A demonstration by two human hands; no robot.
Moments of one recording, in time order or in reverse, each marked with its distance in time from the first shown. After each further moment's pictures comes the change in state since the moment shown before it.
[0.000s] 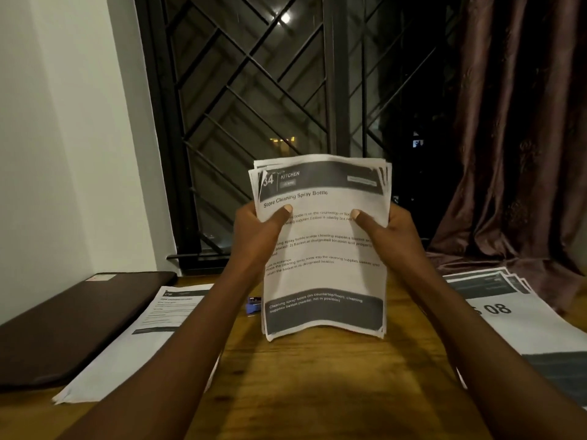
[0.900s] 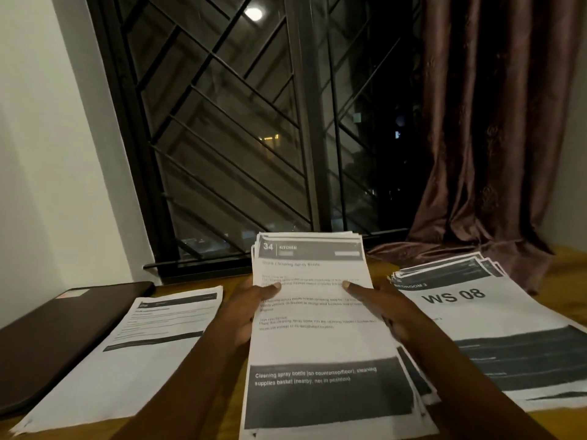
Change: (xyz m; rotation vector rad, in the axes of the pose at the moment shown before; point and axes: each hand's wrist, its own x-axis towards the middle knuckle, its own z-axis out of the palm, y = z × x) left_hand -0.016 -0.108 -0.007 -0.145 -0.278 -0.685; right_hand -0.035 0.122 -0.051 0.102 -0.208 0.708
